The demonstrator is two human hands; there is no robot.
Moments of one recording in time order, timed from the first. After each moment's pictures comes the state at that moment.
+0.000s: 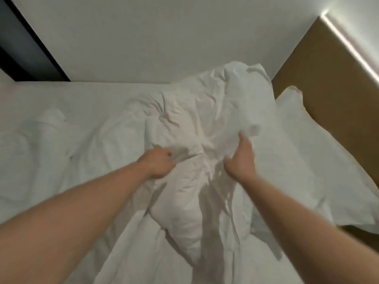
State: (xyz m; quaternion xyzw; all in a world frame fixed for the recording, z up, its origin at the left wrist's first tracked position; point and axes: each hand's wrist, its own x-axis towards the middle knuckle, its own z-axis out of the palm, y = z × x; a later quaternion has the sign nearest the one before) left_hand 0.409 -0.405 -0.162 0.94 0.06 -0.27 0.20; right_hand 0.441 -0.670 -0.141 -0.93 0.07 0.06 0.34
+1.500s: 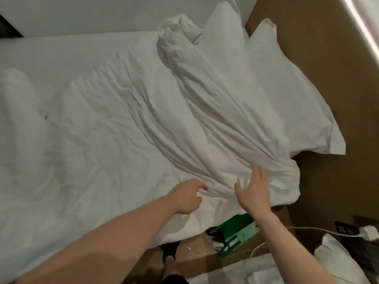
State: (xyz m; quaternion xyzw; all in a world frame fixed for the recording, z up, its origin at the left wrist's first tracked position) left_hand 0.179 -0.627 -0.191 0.83 -0.08 -0.43 0.35; right_hand 0.179 -0.856 -0.155 -0.93 0.20 0.21 0.23
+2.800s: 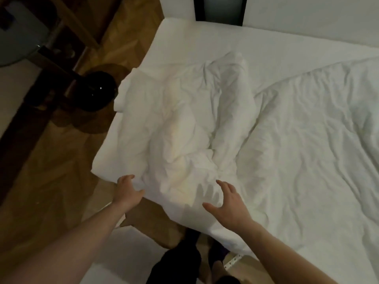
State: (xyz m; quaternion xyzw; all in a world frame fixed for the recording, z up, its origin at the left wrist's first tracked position) left_hand -0.182 0.114 -0.212 0.74 0.57 -0.24 0.27; right_hand 0.006 -0.184 -0.181 -0.83 -0.20 0.45 0.24
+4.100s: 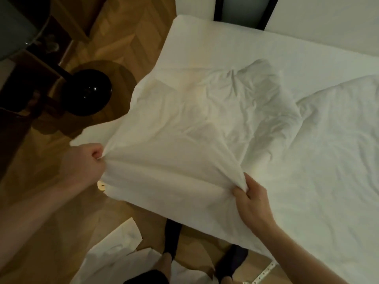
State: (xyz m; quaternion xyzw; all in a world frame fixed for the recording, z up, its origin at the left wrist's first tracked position) left_hand -0.193 0.428 -0.131 0.92 0.36 -0.05 0.14; right_hand -0.023 0.039 -0.131 -0.86 -0.08 0.30 0.40
